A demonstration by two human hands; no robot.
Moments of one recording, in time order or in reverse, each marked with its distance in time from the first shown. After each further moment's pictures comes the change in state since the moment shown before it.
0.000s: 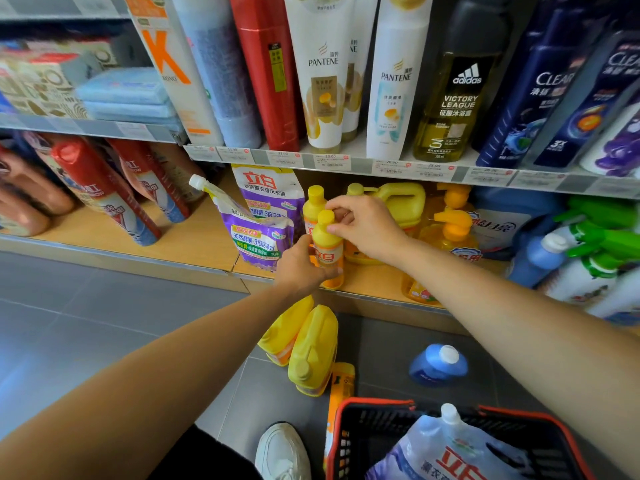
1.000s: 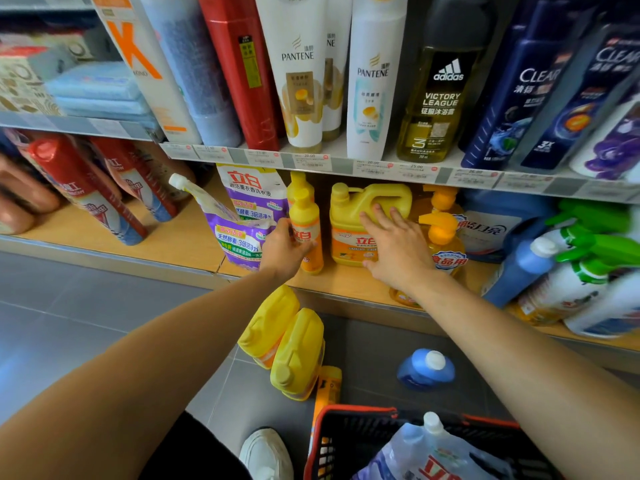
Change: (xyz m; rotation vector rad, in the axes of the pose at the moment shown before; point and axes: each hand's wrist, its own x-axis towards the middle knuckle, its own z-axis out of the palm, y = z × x) left_hand 0.050 -0.008 0.014 -0.081 0.161 -0.009; right_hand -0.036 0.078 -0.009 -0.725 -0.038 0.110
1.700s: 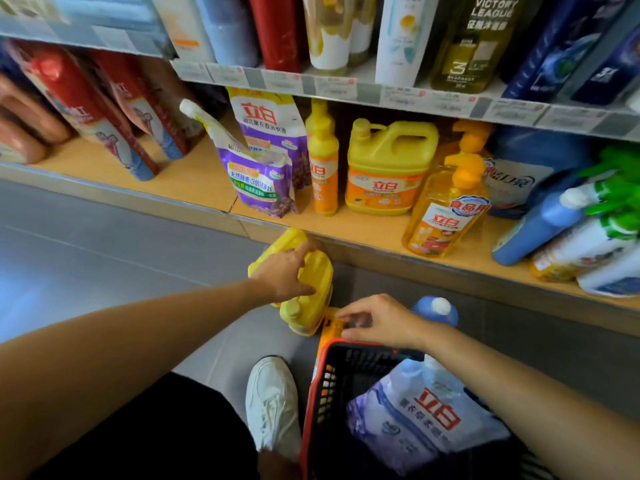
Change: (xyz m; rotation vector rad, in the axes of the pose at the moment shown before) left_hand -0.112 -0.057 -0.016 0.601 -0.535 0.129; right_hand -0.132 -0.038 0.082 0.727 -0.665 -0.237
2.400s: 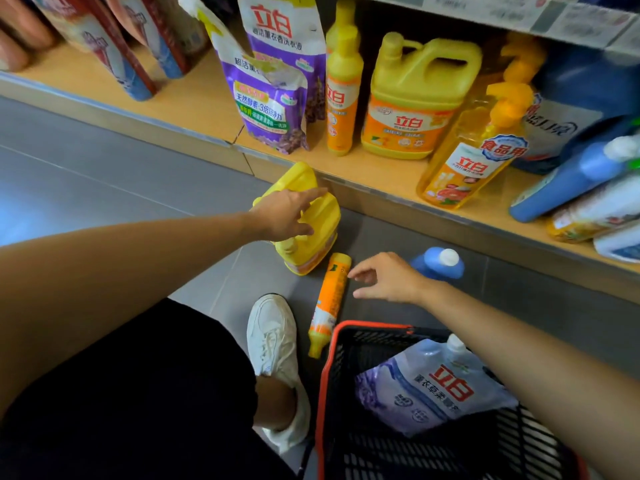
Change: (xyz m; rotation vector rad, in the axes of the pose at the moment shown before) left_hand -0.005 -0.015 0.002 -0.014 -0.032 0.111; right_hand 0.012 0.041 0.030 -0.054 -0.052 0.071
